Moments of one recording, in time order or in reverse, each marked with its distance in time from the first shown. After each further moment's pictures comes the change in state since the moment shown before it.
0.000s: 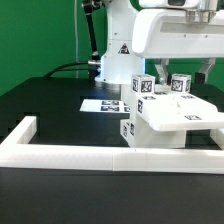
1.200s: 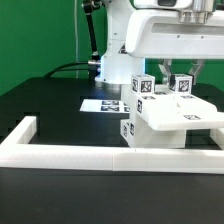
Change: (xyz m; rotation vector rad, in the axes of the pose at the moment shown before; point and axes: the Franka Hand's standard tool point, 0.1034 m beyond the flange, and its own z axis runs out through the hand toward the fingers) arm -0.002 0.004 0.001 -0.001 -0.002 0.278
